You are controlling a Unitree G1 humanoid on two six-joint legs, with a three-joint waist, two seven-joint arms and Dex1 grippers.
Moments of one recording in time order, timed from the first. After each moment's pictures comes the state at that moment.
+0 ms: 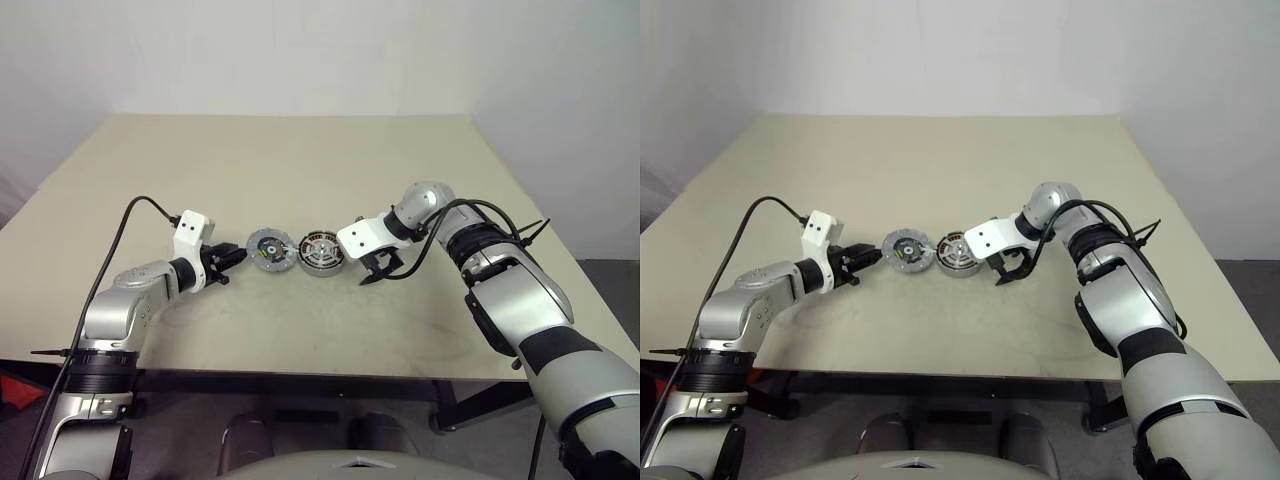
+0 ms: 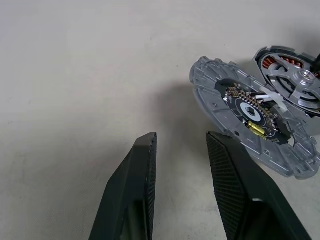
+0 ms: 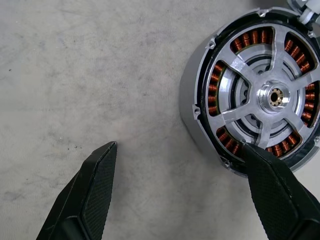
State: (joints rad) left arm -0.31 0.49 0.09 0.02 -0.40 0.72 -0.64; right arm -1.13 -0.37 0.47 1.19 -0.38 -0.63 1.40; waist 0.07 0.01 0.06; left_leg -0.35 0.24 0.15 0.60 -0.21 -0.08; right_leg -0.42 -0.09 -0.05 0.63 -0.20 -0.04
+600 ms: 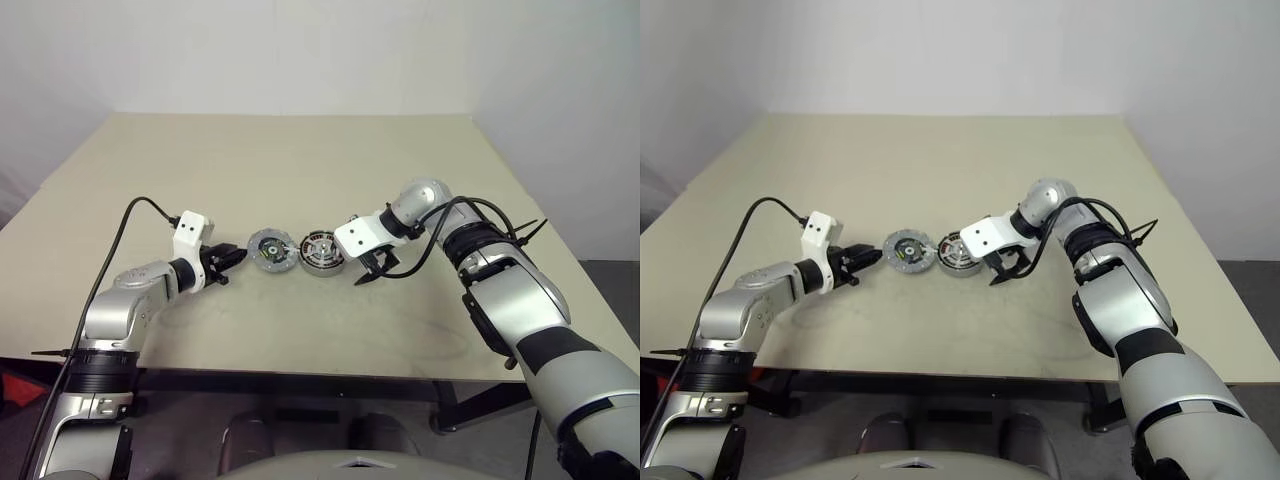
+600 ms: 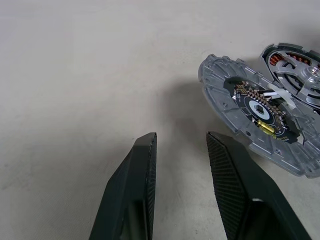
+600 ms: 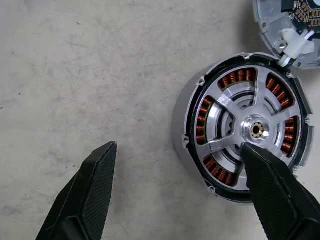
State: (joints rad) left arm -0.31 0.49 0.09 0.03 -0.40 0.71 -0.63; right arm -1.13 -0.36 0.44 1.16 -0.35 -0.64 1.45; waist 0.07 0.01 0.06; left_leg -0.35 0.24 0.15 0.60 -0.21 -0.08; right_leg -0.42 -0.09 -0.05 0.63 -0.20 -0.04
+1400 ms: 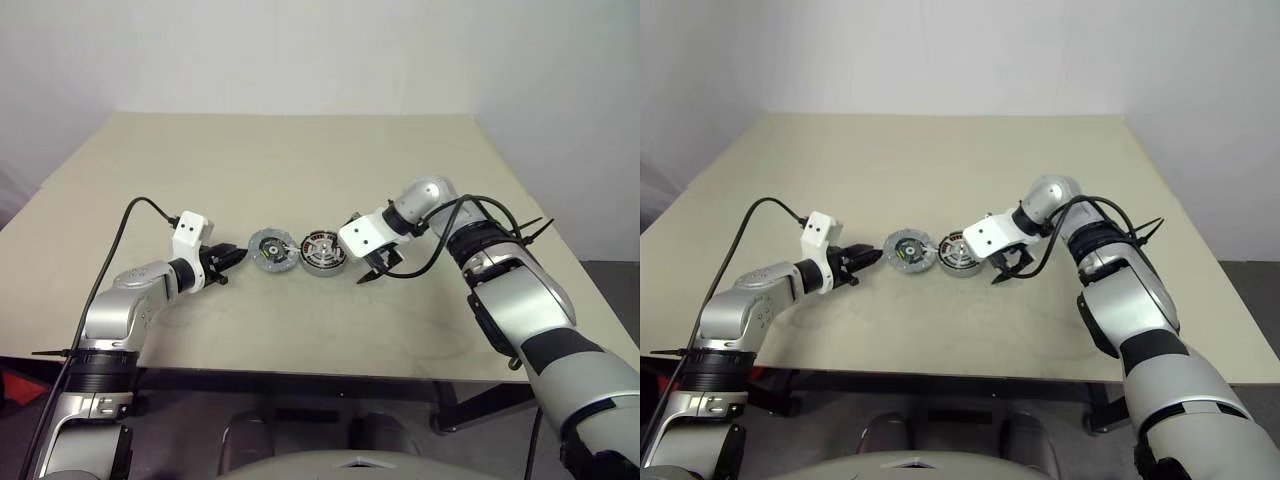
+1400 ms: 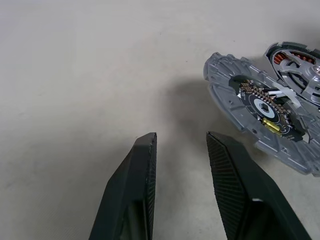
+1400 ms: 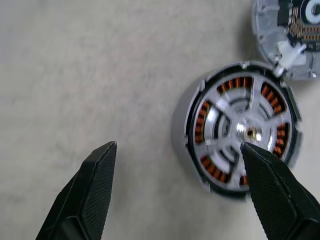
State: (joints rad) left arm -0.31 0.49 0.09 0.04 -0.39 0.70 -0.64; right arm -1.13 -0.40 0.45 1.10 -0.32 -0.68 1.48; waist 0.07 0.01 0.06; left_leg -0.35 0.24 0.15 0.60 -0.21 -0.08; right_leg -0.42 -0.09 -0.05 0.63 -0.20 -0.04
